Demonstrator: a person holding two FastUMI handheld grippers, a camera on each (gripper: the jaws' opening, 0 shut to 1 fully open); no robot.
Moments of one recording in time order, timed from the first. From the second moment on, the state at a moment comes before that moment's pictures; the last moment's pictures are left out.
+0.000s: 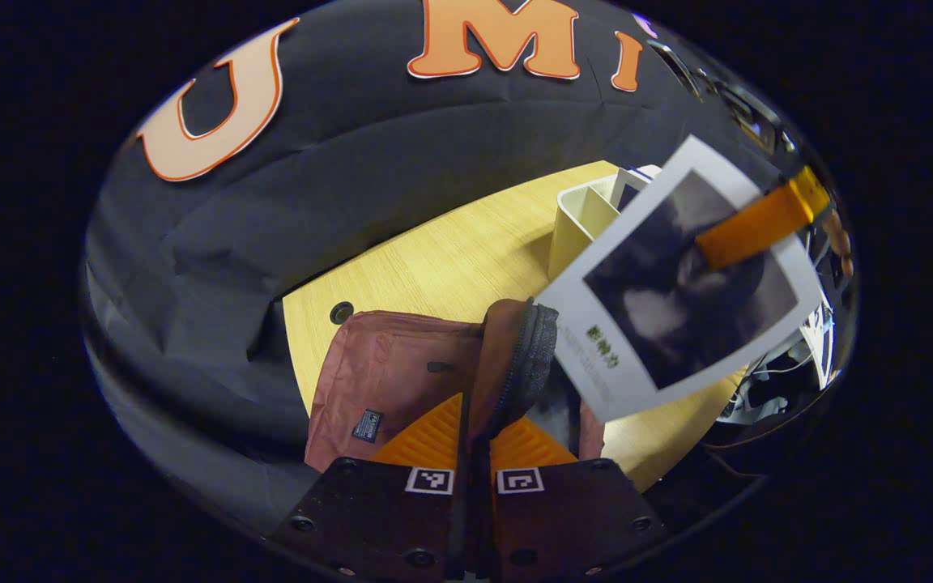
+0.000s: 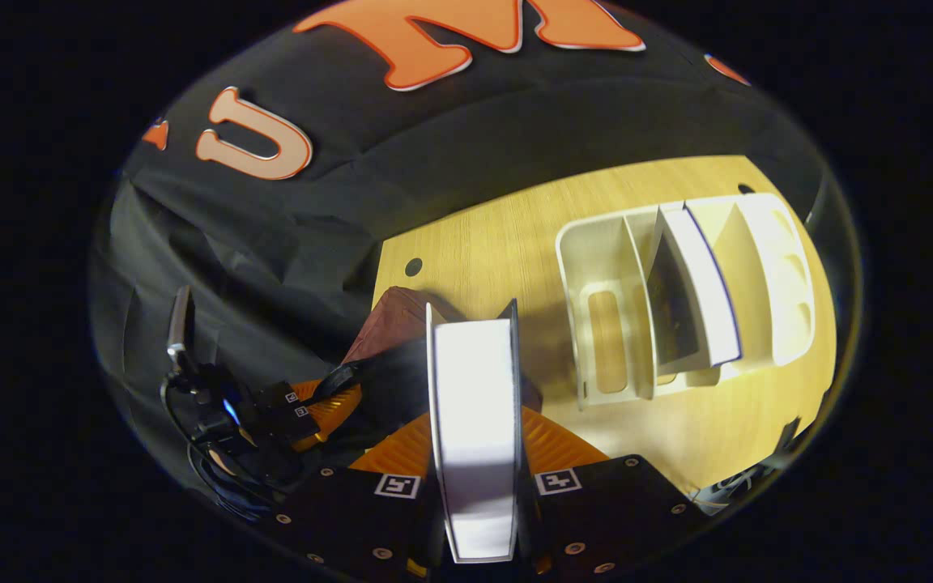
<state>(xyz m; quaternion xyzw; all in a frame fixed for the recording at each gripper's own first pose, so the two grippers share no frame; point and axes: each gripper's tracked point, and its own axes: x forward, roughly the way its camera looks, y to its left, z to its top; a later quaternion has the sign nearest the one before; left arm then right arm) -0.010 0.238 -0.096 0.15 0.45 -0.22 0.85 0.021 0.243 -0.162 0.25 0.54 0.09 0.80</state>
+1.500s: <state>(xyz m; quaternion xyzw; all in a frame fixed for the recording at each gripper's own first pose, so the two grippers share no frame) -0.014 0.188 -0.084 0.12 0.42 -0.22 0.87 0.037 0.322 -0.307 0.29 0.52 0.08 0.80</state>
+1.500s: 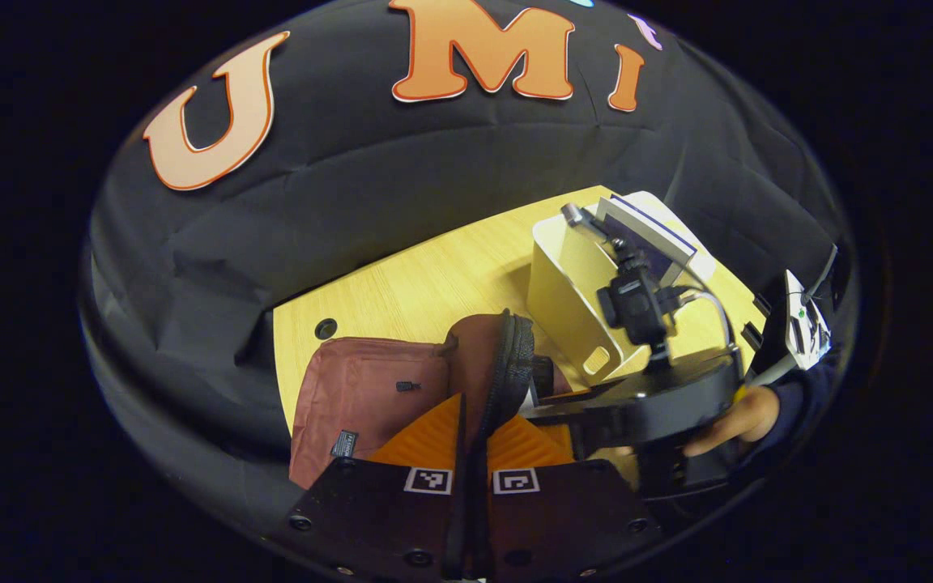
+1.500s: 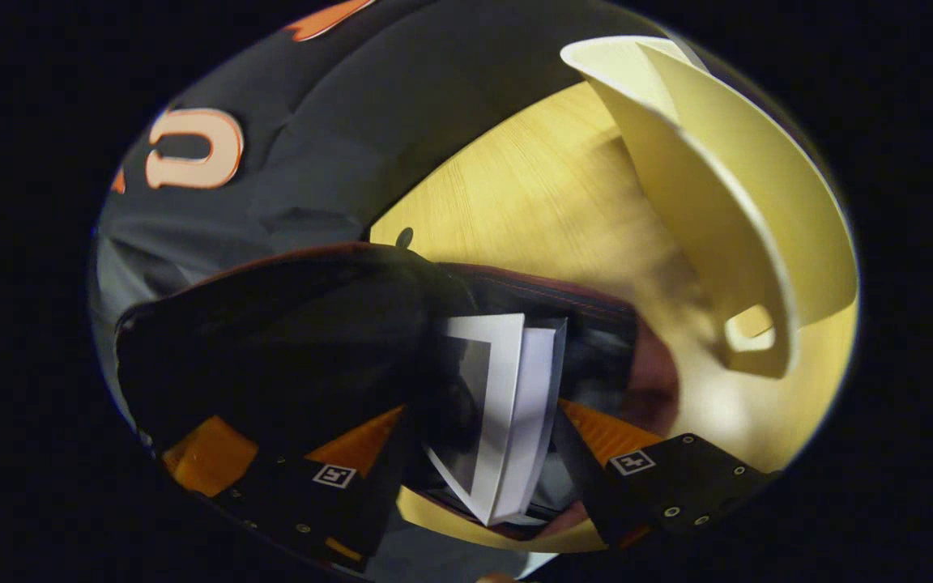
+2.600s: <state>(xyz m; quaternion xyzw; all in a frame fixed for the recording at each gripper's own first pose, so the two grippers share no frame) -0.030 0.169 -0.106 0.08 0.44 -0.17 0.88 0.043 0.098 -0.127 0.02 0.50 0.09 0.86</state>
